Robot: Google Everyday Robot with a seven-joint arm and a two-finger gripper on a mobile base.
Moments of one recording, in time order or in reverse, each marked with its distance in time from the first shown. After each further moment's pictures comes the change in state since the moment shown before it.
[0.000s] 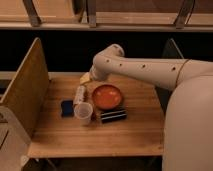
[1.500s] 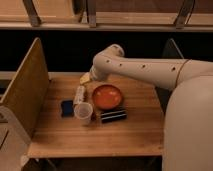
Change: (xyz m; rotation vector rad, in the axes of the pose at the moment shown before) arm 0.001 0.000 0.001 0.000 0.002 0.001
